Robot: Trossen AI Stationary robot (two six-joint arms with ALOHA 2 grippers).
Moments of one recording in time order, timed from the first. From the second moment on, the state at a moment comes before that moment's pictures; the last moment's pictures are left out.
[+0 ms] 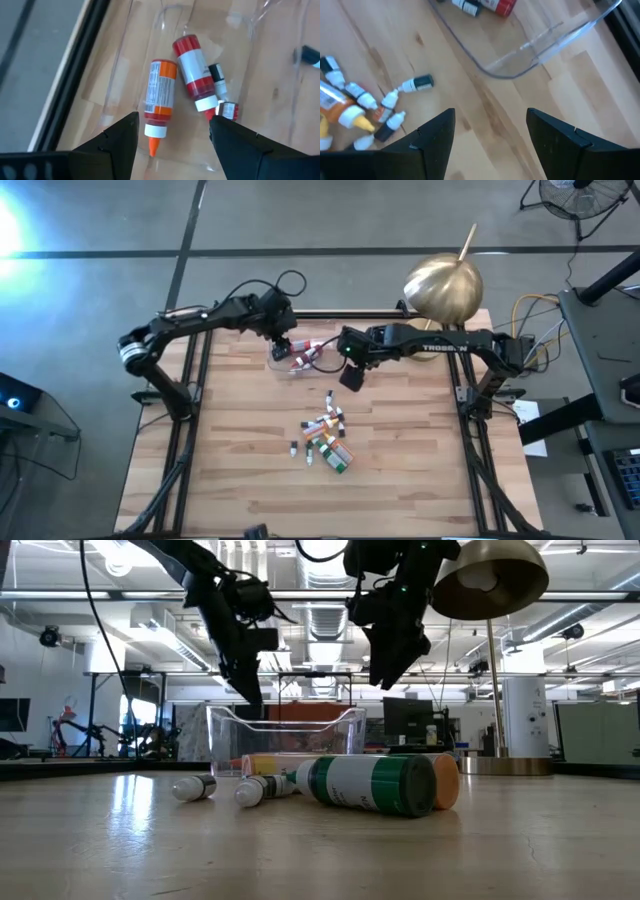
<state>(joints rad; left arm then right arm) 0.60 1.57 1.23 -0.68 0.06 0.30 -0.20 1.73 1.45 -0.91 0.16 0.30</state>
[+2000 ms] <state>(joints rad) 0.59 1.79 1.43 -0.85 -0.13 0.41 -0.19 1.73 1.30 -0.83 0.21 0.45</state>
